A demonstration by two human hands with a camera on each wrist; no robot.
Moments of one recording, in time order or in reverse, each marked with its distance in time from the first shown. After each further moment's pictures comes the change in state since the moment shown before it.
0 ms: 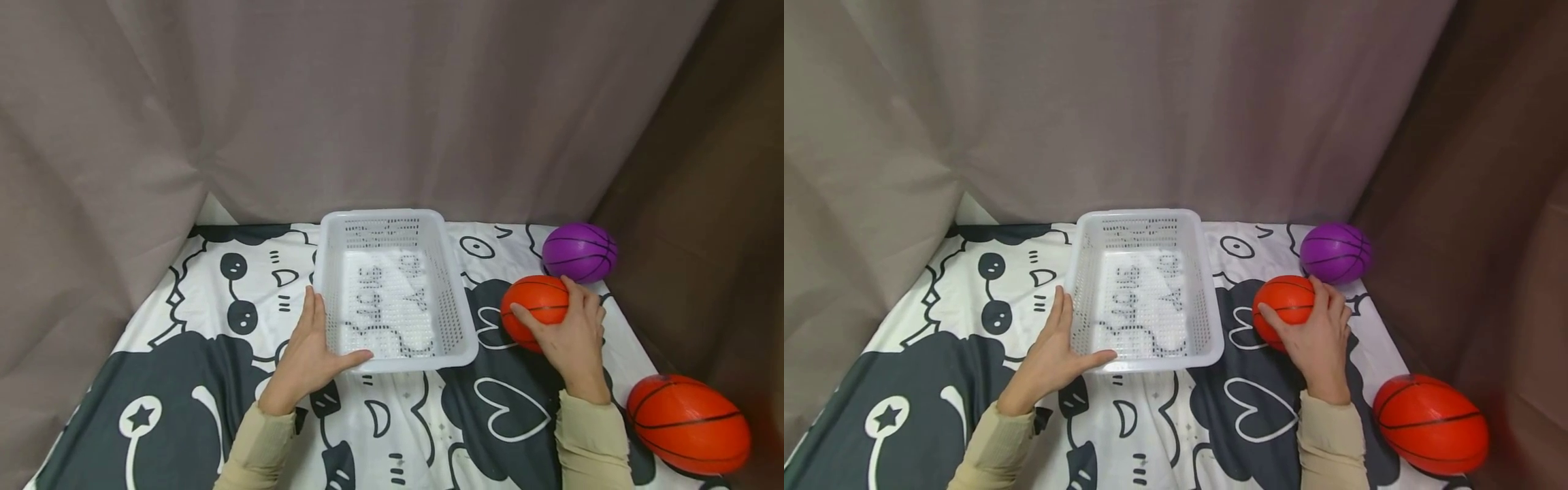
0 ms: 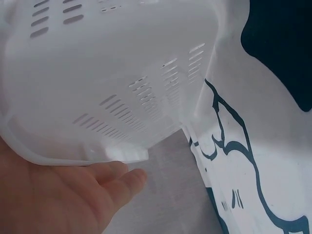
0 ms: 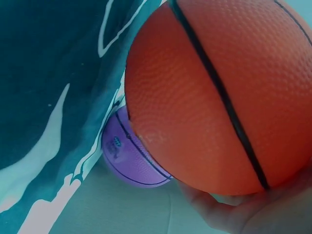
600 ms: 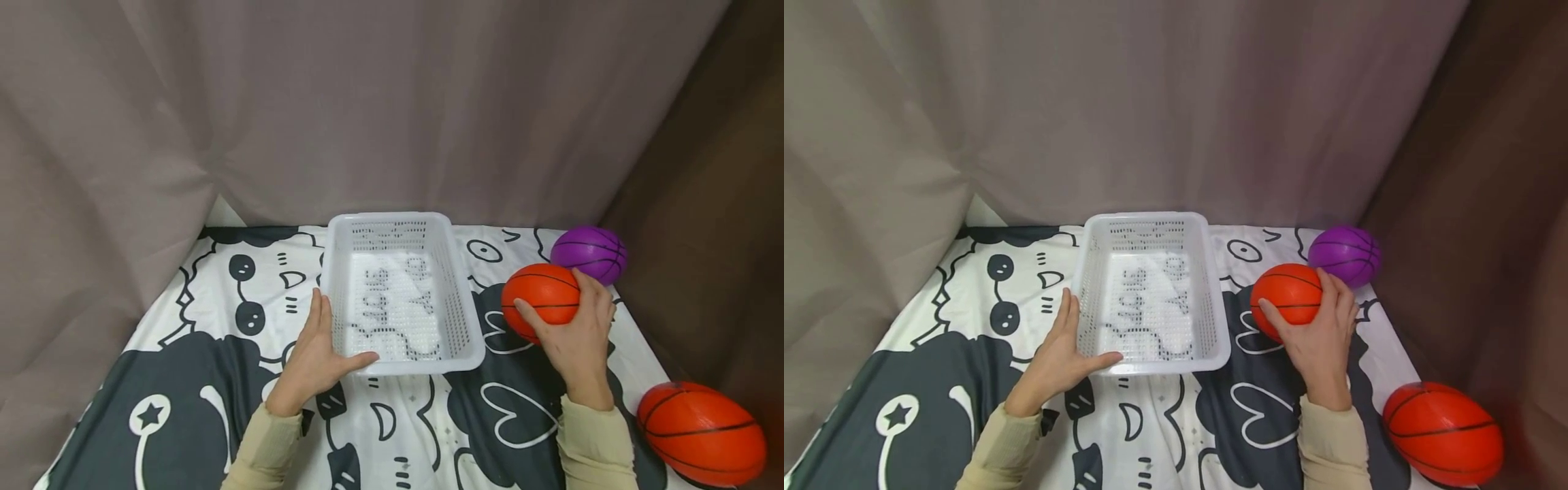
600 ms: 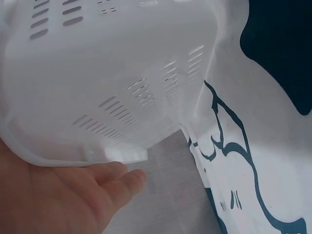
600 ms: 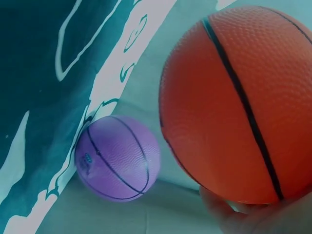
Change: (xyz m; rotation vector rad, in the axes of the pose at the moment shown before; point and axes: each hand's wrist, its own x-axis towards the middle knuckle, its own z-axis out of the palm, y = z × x) left_hand 0.001 0.000 0.001 -0.028 0.004 -0.020; right_hand -0.005 -0.025 -0.003 0.141 0.121 -0.052
